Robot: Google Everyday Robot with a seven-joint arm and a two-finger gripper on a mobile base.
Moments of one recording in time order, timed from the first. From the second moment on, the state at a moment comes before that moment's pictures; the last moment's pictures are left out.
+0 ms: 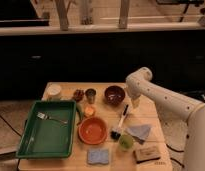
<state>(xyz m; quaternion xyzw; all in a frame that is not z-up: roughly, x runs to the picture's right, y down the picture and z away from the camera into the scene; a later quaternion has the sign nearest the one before) 0.201 0.065 0.904 -0.21 -0.04 -0.20 0.96</state>
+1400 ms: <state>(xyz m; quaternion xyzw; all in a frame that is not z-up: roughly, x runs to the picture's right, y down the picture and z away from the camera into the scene) 0.170 0.070 0.897 -0.23 -0.15 -0.36 0.89</state>
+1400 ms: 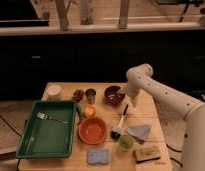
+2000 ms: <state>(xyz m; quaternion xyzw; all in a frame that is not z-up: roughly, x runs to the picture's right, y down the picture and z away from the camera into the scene) 0.174 0.073 0.917 -0.24 -0.15 -0.39 0.87</state>
